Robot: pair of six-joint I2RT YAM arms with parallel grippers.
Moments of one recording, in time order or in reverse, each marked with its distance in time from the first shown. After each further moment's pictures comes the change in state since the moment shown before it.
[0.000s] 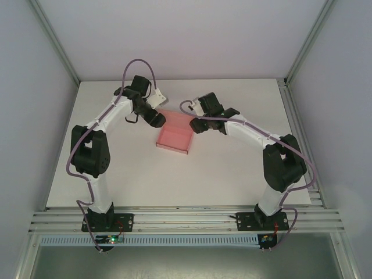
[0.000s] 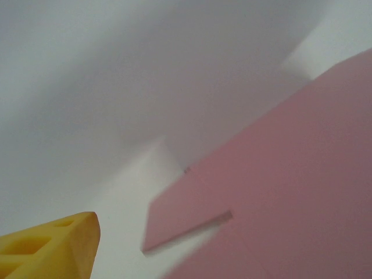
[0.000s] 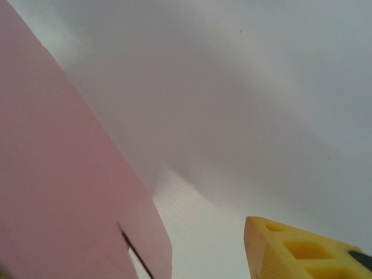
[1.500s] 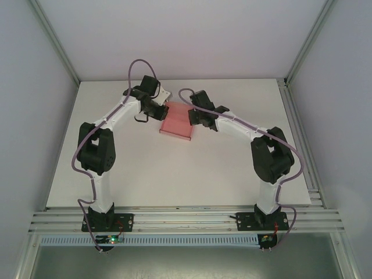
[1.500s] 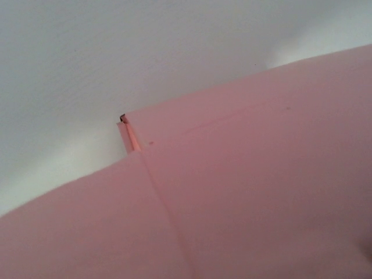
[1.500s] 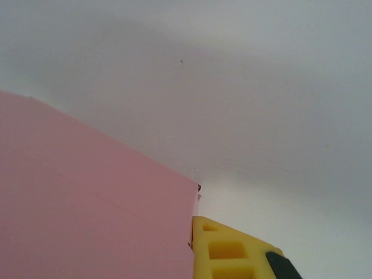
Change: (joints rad) left arm -0.069 0.063 0.047 0.091 -0.047 -0.367; right arm 0.037 0.143 0.094 0.101 0.180 0.468
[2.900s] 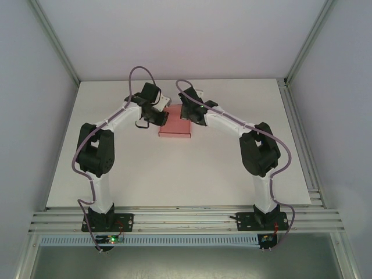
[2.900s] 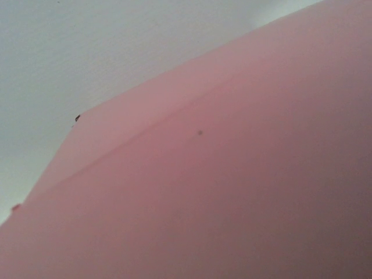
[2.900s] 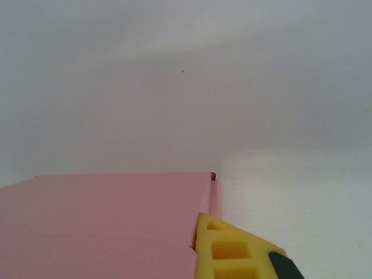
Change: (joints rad) left arm -0.010 -0.033 -0.136 0.101 -0.006 -0.057; right arm 0.047 0.143 0.201 -0.095 0.058 0.359
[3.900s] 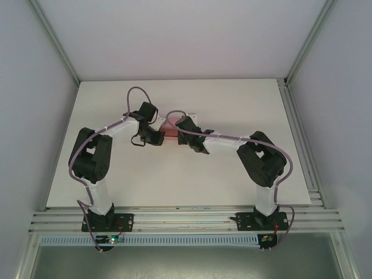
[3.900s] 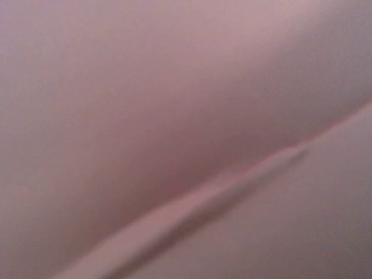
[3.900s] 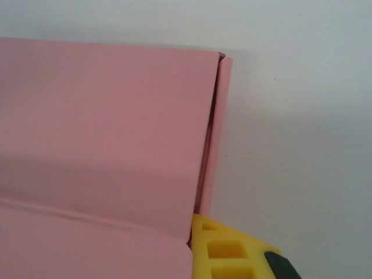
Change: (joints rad) left arm -0.008 -0.122 -0.333 0.069 0.061 -0.064; right arm 0.138 -0.133 -0.458 0.359 0.064 -0.120
